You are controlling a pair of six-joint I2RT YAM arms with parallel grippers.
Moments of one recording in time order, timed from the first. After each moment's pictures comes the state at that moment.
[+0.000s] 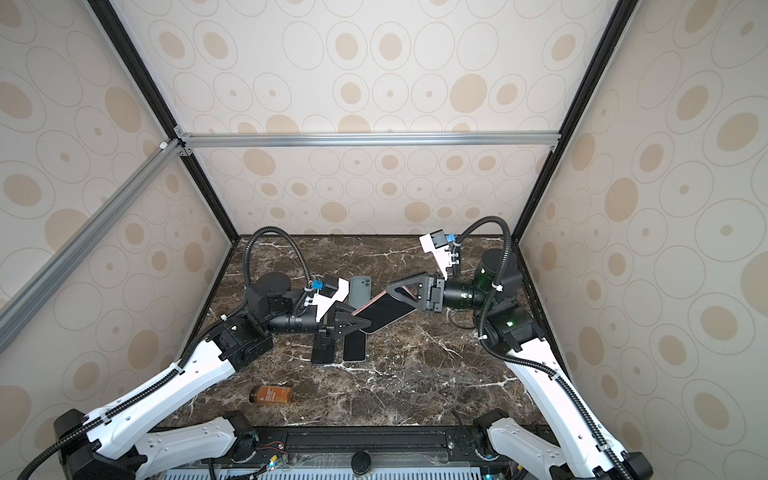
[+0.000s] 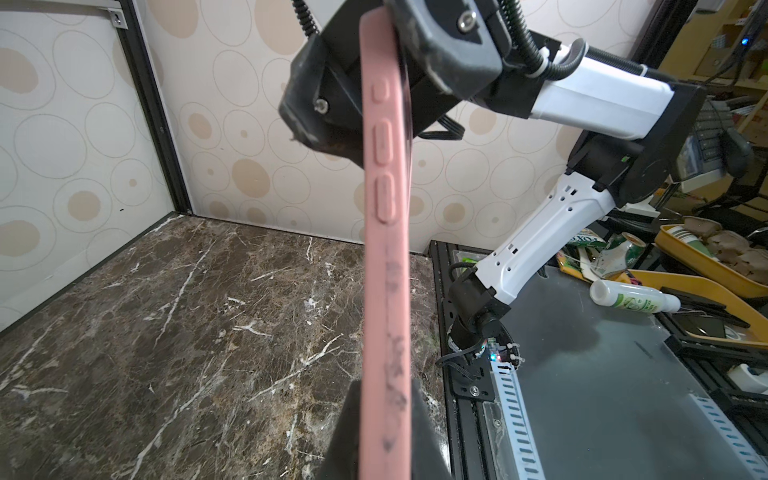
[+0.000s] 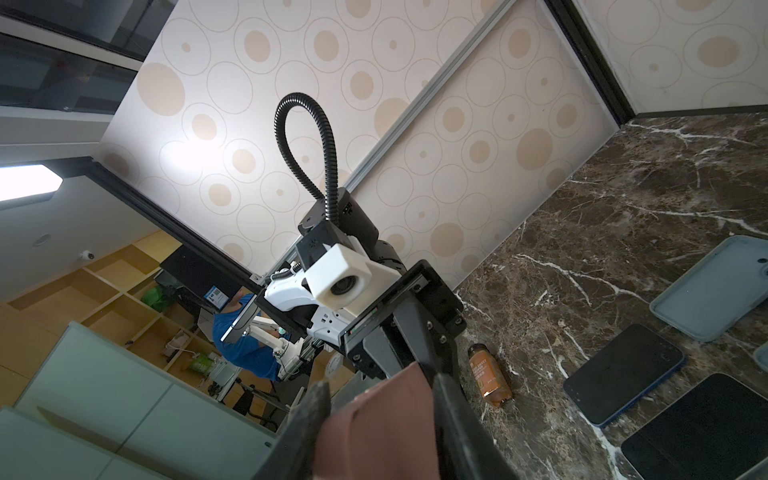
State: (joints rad) left arm -0.74 1.08 0.99 -0.12 0.73 0.05; right arm 0.38 1.00 1.10 -0.08 -1.07 0.81
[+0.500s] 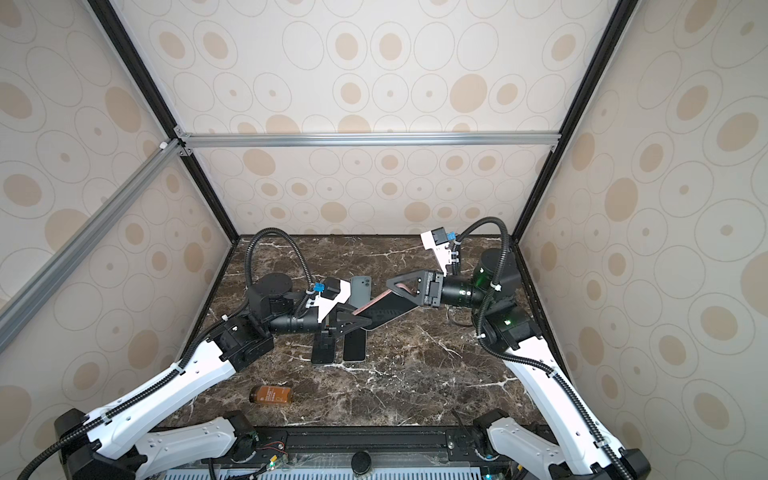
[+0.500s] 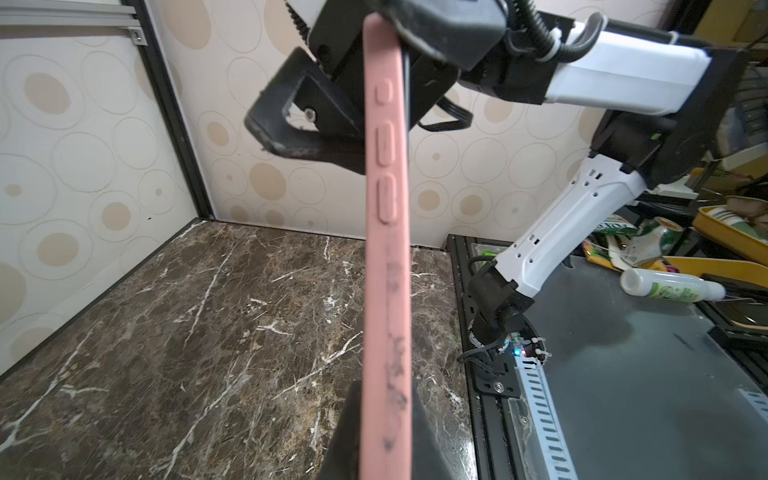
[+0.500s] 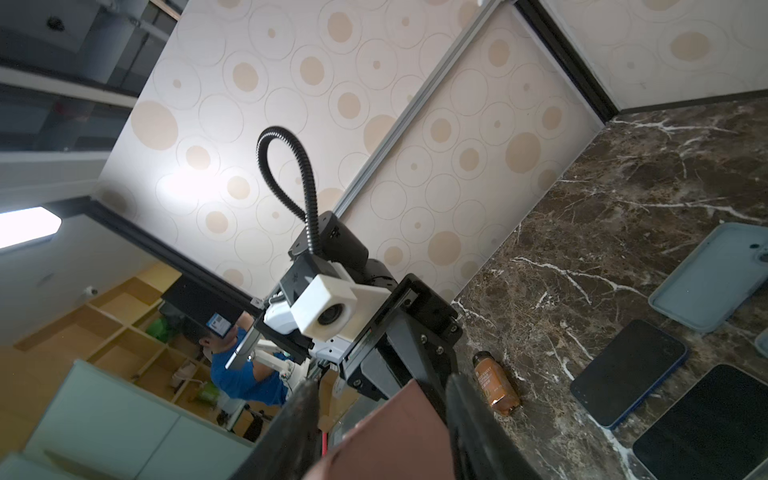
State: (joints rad) left arm -0.75 1.08 0.99 -0.10 0.66 0.12; right arm 0.38 1.01 1.10 -0.06 -1.00 0.91
